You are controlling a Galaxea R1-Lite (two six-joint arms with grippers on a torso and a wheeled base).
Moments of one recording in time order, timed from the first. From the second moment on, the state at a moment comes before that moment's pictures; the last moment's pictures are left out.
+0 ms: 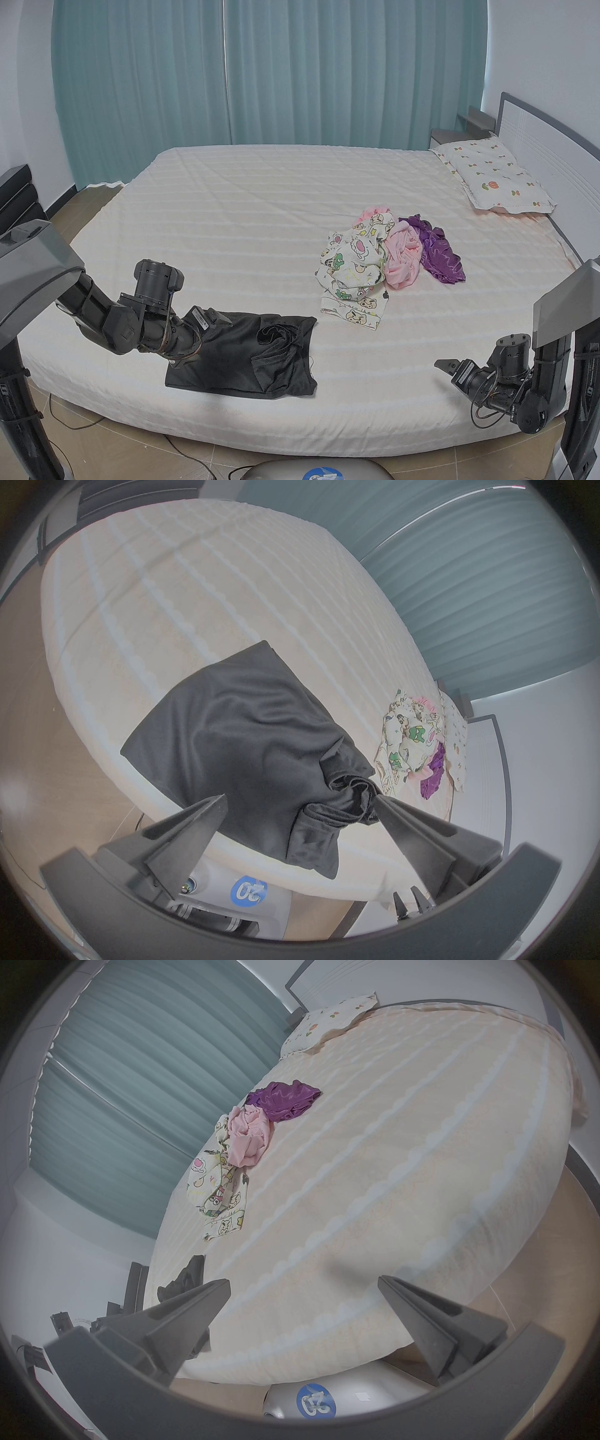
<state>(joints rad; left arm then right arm) -0.24 2.07 -0.86 -0.37 -0.17 -0.98 0.22 2.30 -0.11 -1.55 -0.02 0.88</state>
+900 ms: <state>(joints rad) -0.10 2.07 -0.83 -0.41 -0.30 -0.98 0.38 2.29 -0.30 -1.43 -0.14 0.81</state>
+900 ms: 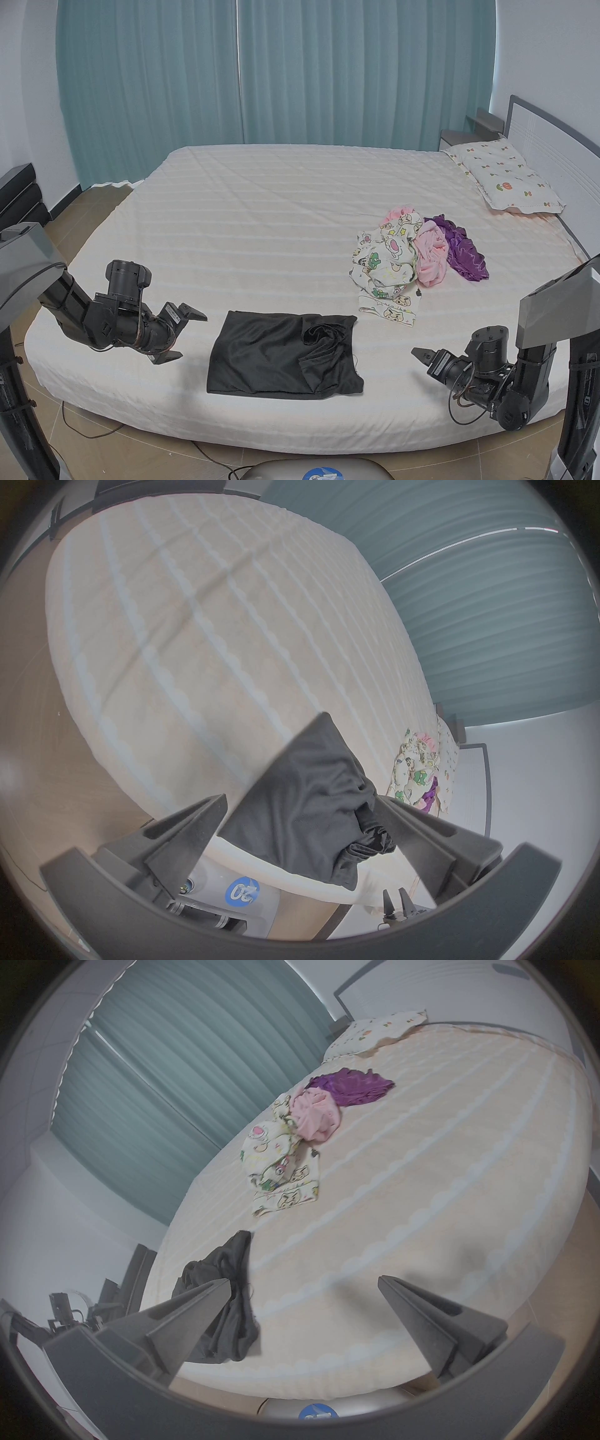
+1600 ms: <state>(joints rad) -0.08 2.08 -0.83 -0.41 -0.31 -0.98 0.55 2.27 -0.65 -0.94 -0.32 0.69</state>
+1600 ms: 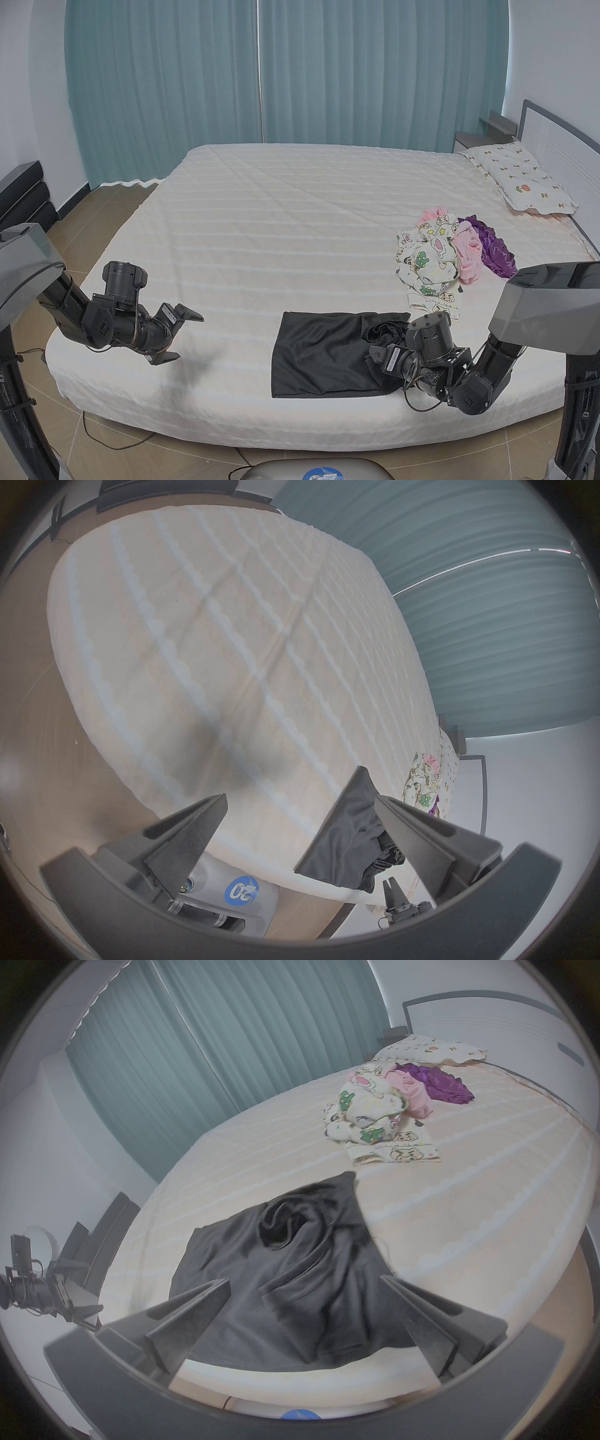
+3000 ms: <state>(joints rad) -0.09 2.09 -0.81 -0.41 -0.31 -0.98 0.42 2.28 -0.79 -0.49 -0.38 0.58</state>
